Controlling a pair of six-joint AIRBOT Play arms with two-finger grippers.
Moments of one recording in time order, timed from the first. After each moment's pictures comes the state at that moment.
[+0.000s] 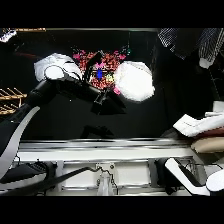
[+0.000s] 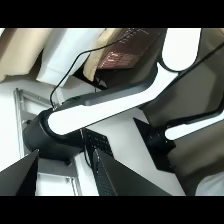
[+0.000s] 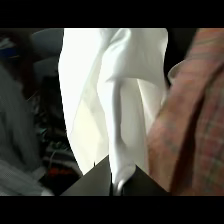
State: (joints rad) left arm -0.48 -1.39 1.28 0.13 -1.48 -0.55; right arm -0.78 -1.03 1.88 -1.90 1.00 1.98
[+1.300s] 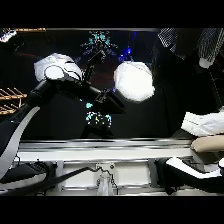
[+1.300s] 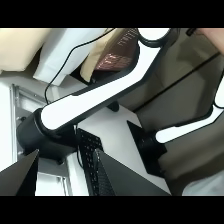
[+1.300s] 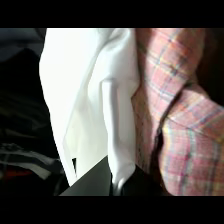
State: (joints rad) left arm -0.48 -1.39 1.28 0.13 -1.48 -0.62; right arm -1.05 -1.21 2.00 -1.74 1.03 1.87
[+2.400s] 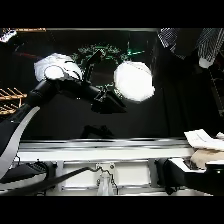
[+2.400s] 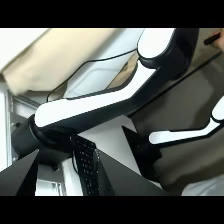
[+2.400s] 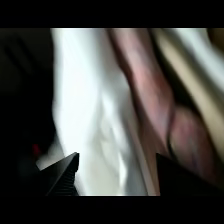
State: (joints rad) left arm -0.48 -1.39 1.28 0.10 -1.48 -0.63; right arm -1.49 -1.02 2.00 -1.64 1.10 1.95
